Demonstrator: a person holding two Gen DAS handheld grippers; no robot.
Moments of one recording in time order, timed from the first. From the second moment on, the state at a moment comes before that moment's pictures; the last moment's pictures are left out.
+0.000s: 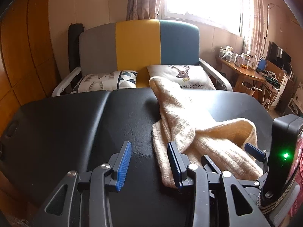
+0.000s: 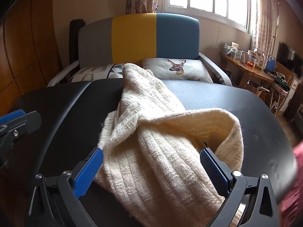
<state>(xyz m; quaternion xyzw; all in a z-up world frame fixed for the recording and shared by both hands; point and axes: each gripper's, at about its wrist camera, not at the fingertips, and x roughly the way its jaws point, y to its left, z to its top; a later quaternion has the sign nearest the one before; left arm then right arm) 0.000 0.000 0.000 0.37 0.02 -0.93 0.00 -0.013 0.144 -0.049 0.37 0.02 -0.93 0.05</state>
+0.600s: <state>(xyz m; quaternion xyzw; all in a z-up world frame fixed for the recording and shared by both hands) -0.013 -0.024 -0.054 0.47 0.12 -0.87 -0.10 -0.004 0.171 -0.052 0.38 -0.02 -0.92 0.11</state>
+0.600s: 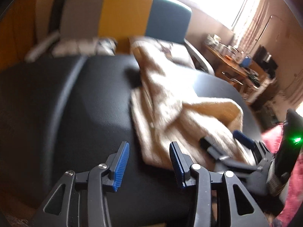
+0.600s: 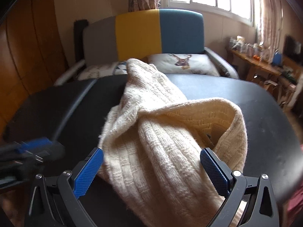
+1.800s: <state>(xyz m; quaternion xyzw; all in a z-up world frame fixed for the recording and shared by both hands) -0.123 0.222 -0.078 0.54 -0.10 -0.73 -0.40 0.018 0.259 -0.141 0.46 -0.33 -0.79 0.24</state>
